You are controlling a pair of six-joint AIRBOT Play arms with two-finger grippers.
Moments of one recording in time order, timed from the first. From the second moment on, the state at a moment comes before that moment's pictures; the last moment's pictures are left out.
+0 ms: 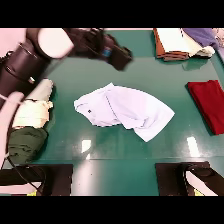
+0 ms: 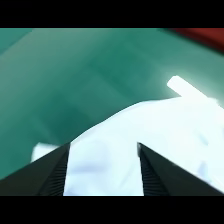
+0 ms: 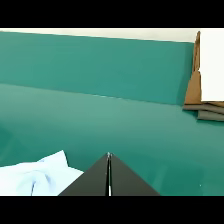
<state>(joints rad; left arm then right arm) -0.60 -1.43 1.89 1.32 -1.03 -1.41 0.04 -0.90 1.75 -1.33 1.26 1.59</state>
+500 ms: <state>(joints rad) -0.02 -1.42 1.48 1.16 -1.22 -1.50 0.04 -0.90 1.75 -1.33 1.28 1.59</state>
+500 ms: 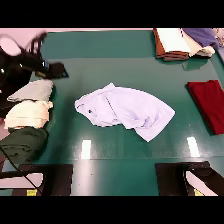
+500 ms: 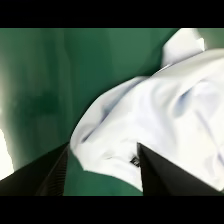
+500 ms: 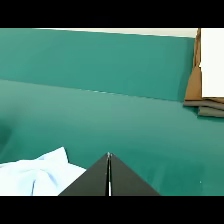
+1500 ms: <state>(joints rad) -0.05 -1.47 1.18 0.84 -0.89 -1.35 -0.08 -0.93 1.49 -1.39 1.45 1.59</state>
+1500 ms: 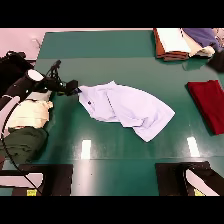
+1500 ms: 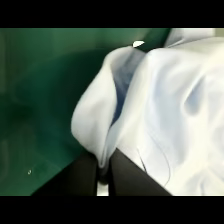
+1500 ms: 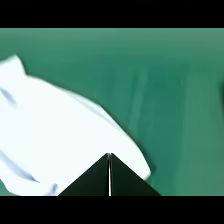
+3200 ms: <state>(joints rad) -0.01 -0.90 1.98 0.95 -1.03 -1.33 -0.39 -0.75 1.61 -1.15 1.28 1.32</state>
